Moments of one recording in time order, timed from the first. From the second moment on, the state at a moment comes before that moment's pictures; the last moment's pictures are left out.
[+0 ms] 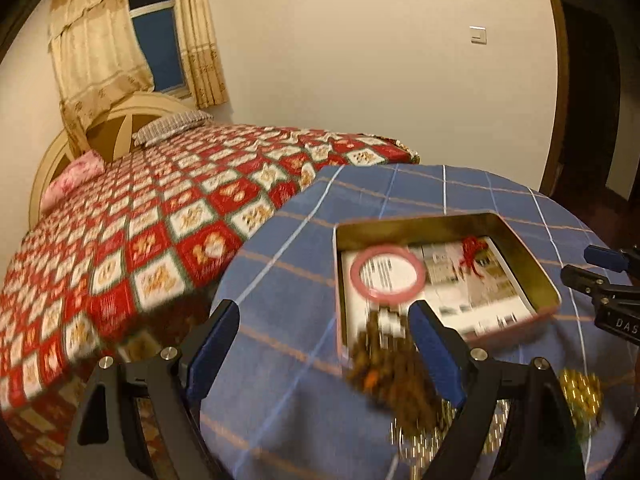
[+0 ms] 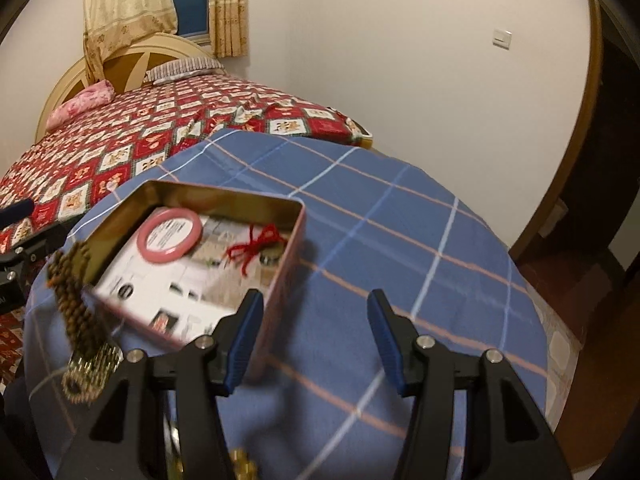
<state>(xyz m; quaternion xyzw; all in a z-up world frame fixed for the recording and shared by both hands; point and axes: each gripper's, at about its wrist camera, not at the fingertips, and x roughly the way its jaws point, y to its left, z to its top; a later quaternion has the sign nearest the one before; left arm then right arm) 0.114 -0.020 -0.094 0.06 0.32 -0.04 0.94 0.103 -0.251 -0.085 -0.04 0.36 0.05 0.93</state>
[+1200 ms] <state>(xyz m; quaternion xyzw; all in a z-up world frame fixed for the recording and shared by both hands) 0.060 -0.037 -0.109 0.06 0.32 -0.12 0.94 0.027 -0.237 -0.121 -0.02 0.39 0.10 0.91</state>
